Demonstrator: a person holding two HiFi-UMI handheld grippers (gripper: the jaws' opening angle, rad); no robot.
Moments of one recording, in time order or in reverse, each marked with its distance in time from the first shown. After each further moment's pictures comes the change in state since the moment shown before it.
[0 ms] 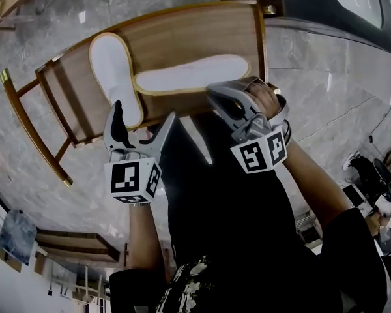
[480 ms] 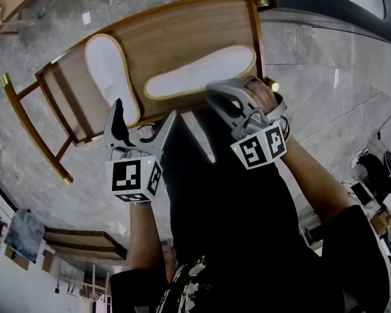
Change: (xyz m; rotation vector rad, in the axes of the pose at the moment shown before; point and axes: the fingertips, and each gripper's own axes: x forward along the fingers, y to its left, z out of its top) left arm 0.005 -0.017 -0.002 0.058 0.028 -0.001; right arm -0.005 0.019 -0.021 0.077 -0.016 0.027
